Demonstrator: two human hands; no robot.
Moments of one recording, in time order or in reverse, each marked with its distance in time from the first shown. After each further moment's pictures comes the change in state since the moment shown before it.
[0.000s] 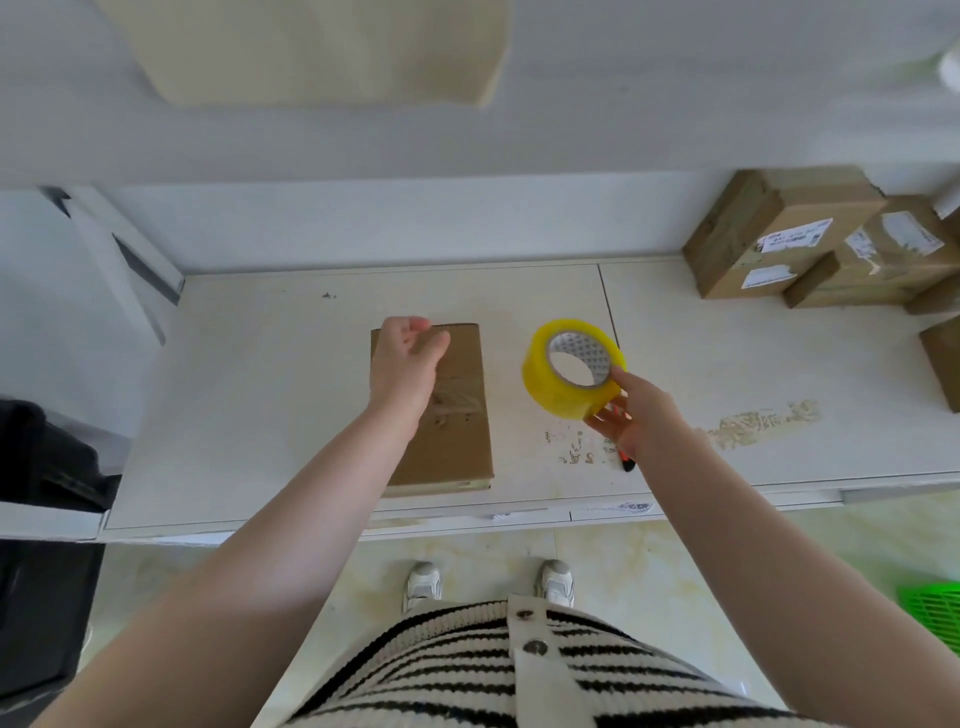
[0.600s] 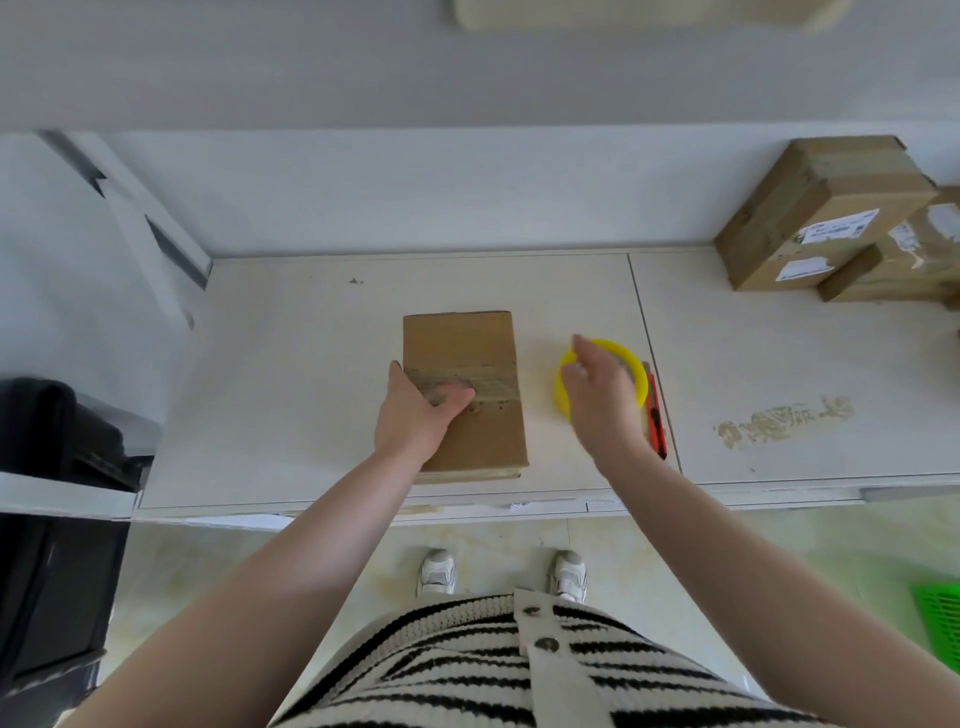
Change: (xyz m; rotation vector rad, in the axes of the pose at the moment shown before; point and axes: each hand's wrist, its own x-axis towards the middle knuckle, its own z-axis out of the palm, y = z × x) left_hand -0.007 -0.063 -0.030 0.368 -0.031 -0.081; right_hand -0.042 0.052 0.051 -0.786 -0.068 -0.723
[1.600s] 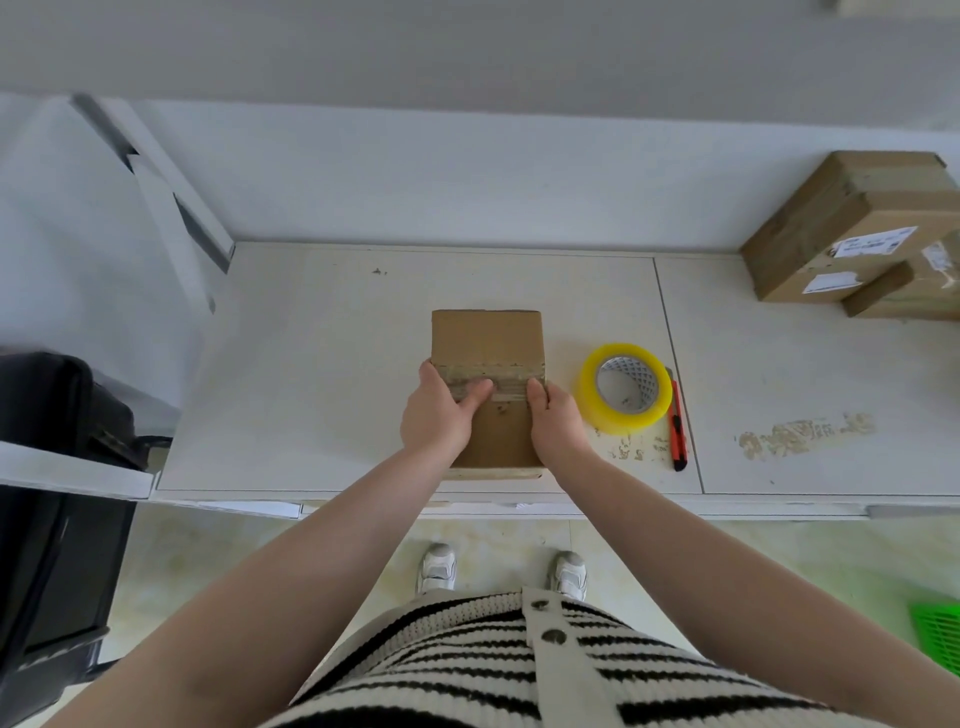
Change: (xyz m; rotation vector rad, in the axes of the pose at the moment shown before) left_hand 0.008 -0.006 0.009 0.138 0.043 -0.010; right_hand 0.000 0.010 0.077 -0.038 -0.168 0.143
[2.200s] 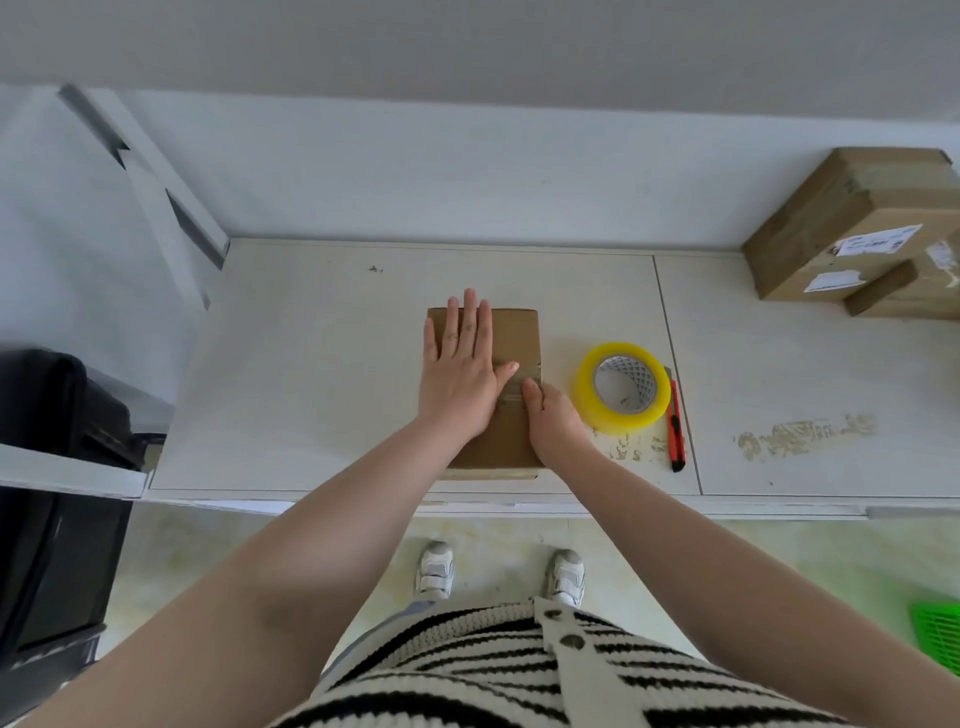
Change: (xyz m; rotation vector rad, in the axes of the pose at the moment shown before) left_hand 0.027 0.021 0.017 0.780 0.082 0.582; right_hand 0.011 0.008 -0.005 -0.183 -0.067 -0.054
